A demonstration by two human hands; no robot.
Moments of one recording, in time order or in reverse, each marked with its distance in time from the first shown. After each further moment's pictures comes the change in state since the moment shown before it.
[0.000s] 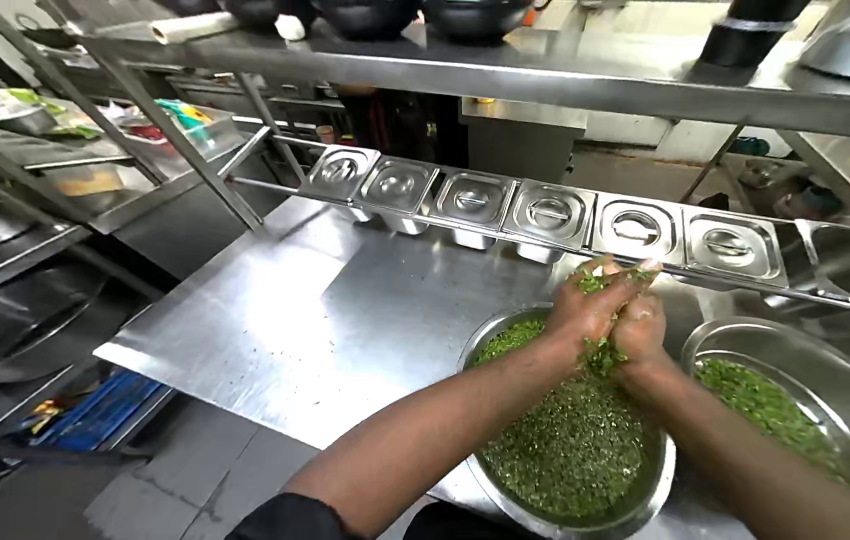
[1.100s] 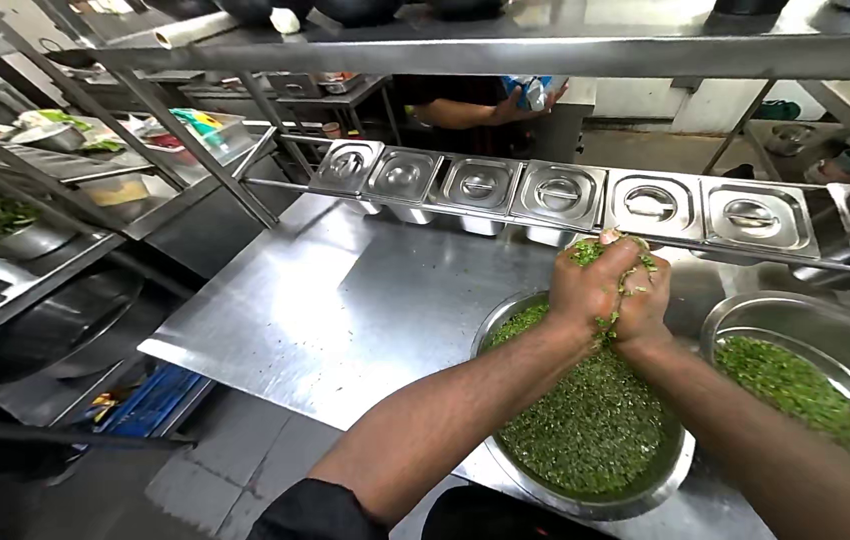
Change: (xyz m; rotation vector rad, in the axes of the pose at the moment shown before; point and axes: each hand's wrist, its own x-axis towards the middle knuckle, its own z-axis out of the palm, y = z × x) left_hand -0.014 0.009 0.001 -0.059 0.144 0.106; right_hand 0.005 0.002 0.024 0.198 0.033 -0.316
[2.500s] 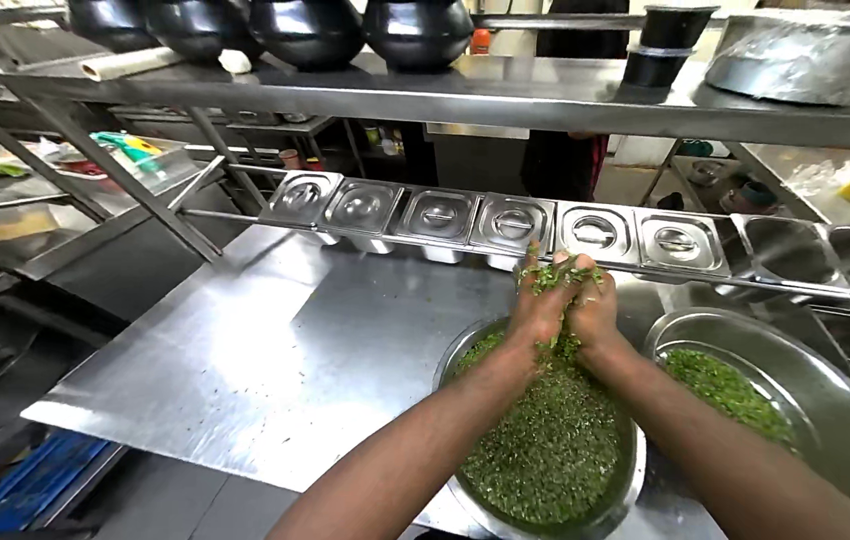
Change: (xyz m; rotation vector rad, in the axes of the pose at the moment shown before) left_hand -0.009 0.011 -0.002 0.111 -0.126 -0.177; right_hand 0.018 -0.008 -0.013 -0.029 0.012 0.157
